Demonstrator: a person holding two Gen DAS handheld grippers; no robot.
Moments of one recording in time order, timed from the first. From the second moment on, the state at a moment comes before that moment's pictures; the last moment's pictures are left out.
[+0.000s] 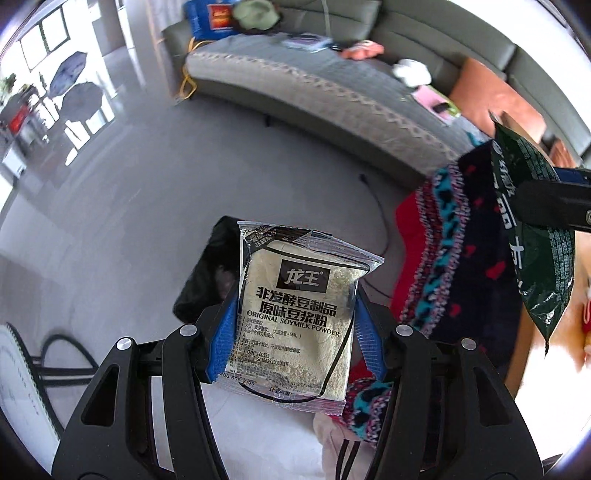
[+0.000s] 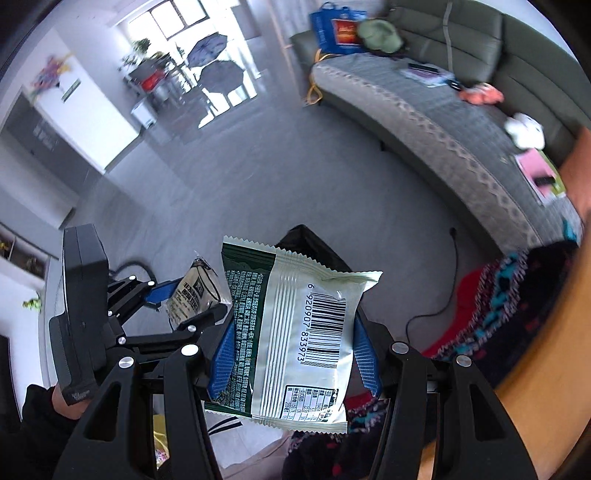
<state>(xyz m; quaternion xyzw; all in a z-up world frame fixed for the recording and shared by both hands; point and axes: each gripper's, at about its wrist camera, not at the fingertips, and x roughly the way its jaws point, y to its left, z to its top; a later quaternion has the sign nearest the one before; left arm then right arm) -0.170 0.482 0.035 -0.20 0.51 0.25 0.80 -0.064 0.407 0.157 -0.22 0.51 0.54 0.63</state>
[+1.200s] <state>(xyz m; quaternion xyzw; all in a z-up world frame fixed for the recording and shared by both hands) -0.167 0.480 0.046 -0.17 0.50 0.27 0.80 -0.068 0.385 0.168 -0.18 0.52 0.53 0.64</state>
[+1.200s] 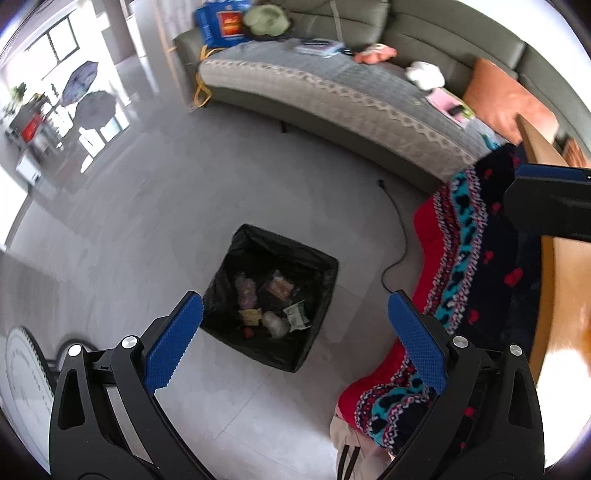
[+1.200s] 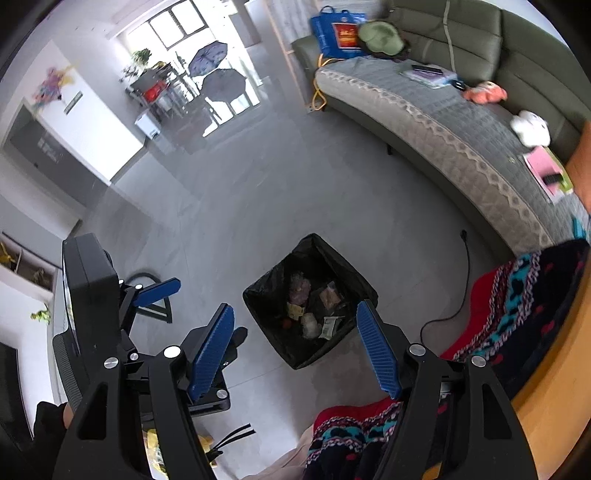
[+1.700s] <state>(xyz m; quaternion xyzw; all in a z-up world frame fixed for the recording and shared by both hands) -0.096 0.349 0.077 -0.13 0.49 0.16 0.85 -0.030 0.236 0.193 -0.10 0.52 0.47 0.70</state>
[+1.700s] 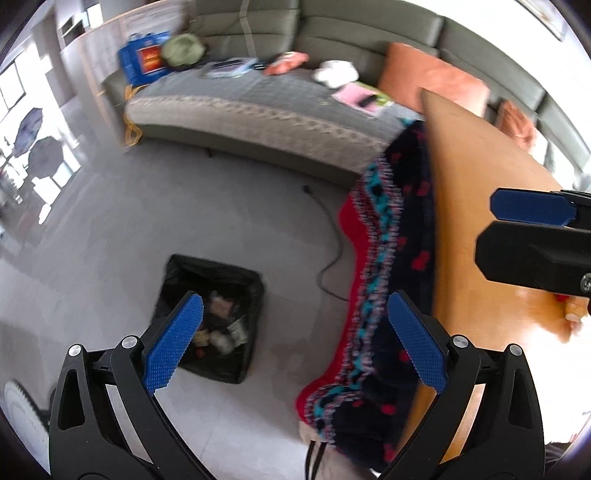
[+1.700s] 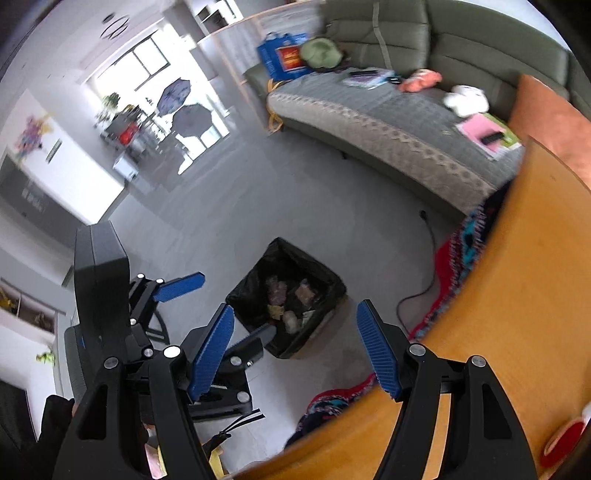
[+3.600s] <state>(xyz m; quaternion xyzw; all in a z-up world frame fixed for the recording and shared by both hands) 0.065 0.045 0.056 0.01 0.54 -0.11 0.83 0.032 -0.174 0.135 0.06 0.58 0.18 0.79</state>
